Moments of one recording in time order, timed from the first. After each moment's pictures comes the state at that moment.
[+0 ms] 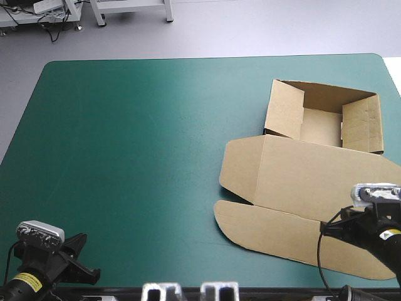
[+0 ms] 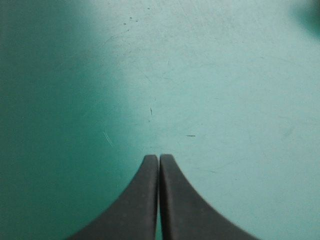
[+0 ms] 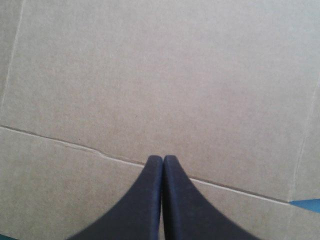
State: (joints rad) left arm -0.23 0.18 -0.49 -0.04 1.05 0.10; right arm -0.34 0.52 -0.61 0.37 1.06 -0.39
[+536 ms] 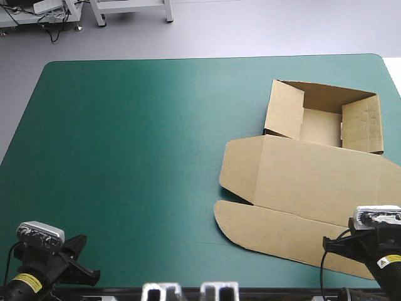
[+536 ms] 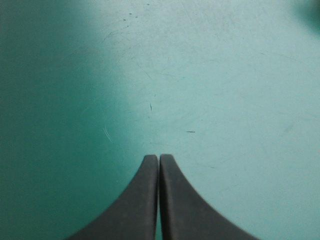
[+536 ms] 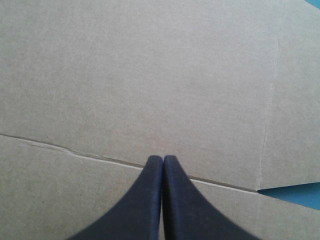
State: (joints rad) left arm -0.23 0.18 -0.49 -0.04 1.06 0.10; right arm -0.21 0.29 -0.50 0.19 0.96 -0.22
